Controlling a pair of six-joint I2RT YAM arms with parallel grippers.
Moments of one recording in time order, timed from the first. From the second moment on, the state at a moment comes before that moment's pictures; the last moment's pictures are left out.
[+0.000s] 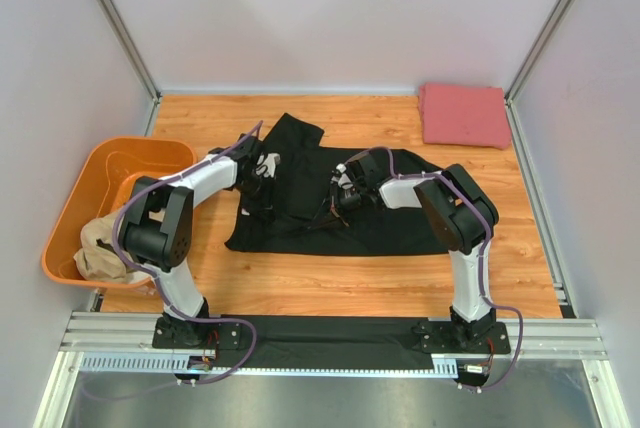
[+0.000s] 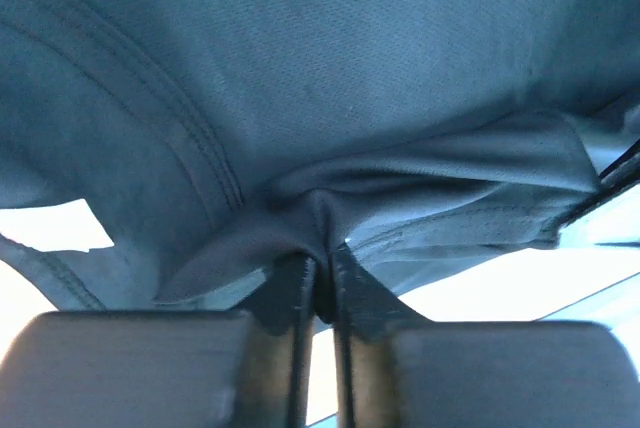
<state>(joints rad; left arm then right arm) -0.31 1.78 1.13 -0.69 0.31 -0.18 0.55 2.06 1.10 0.07 -0.93 1.07</state>
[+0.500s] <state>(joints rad) -0.25 1.72 1.14 -0.85 0.32 -0.25 0.55 2.06 1.17 -0.10 -0.92 0.91</state>
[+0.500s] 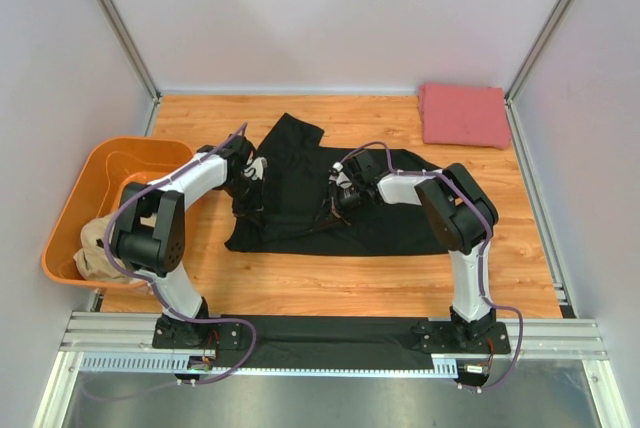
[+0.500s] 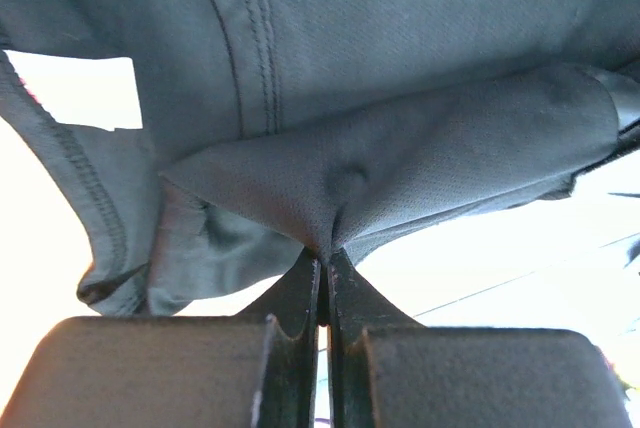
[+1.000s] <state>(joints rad) -0.25 1.79 1.14 -0.89 0.38 -0.25 0.55 2.11 1.22 -0.23 -0.93 0.81</state>
